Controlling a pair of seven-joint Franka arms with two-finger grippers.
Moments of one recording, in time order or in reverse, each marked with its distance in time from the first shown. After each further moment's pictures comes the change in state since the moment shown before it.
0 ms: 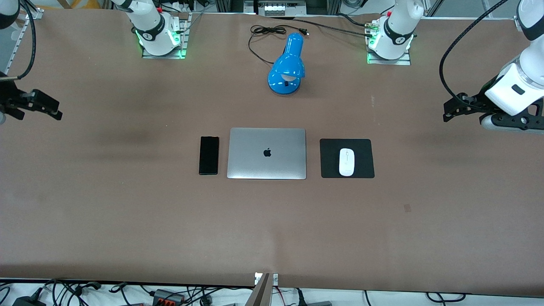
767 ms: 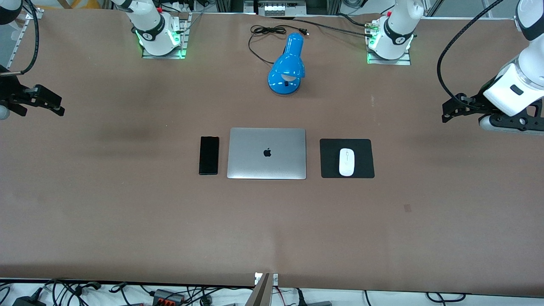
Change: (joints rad) left arm -0.001 0.005 -0.006 0.022 0.000 -0.011 0.004; right arm 0.001 -0.011 0.002 -0.019 0.001 0.003 -0.008
